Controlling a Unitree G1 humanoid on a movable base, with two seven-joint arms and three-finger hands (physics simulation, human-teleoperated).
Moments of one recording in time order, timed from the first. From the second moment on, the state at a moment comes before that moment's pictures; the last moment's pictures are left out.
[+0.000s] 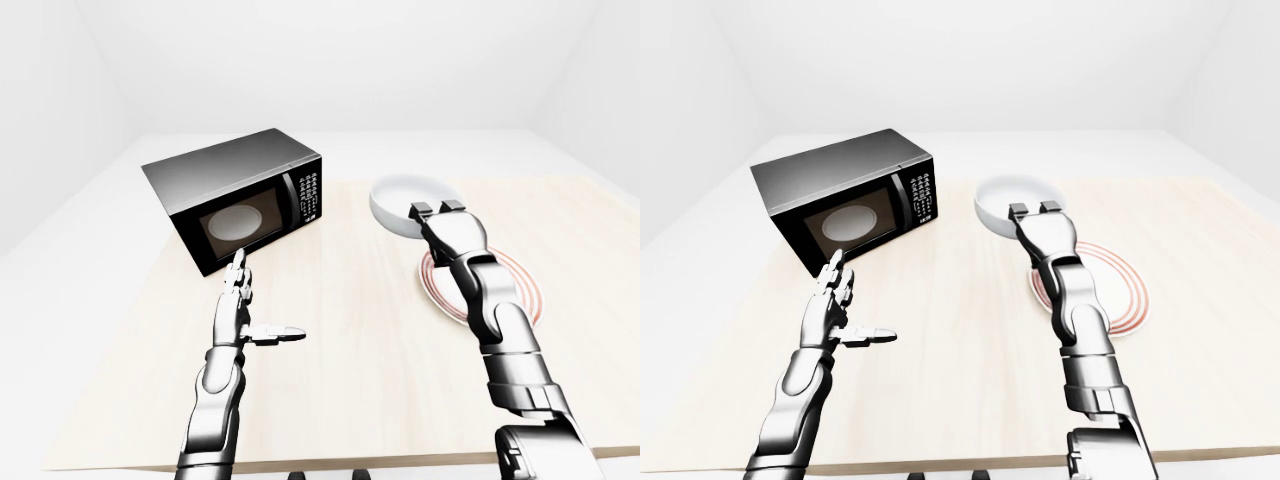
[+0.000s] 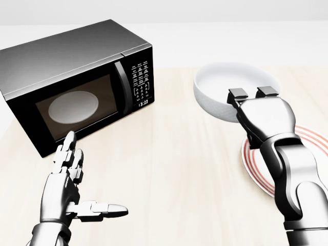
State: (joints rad) left arm 0.00 0.02 0.04 0.00 -0.02 0.00 -0.04; right arm -0.47 -0.30 -0.08 0.17 -1.30 -0.06 0.26
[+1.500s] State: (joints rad) left arm 0.00 0.02 0.04 0.00 -0.02 0.00 -0.04; right arm -0.30 -0.47 -0.24 0.28 -1.15 -0.07 0.14
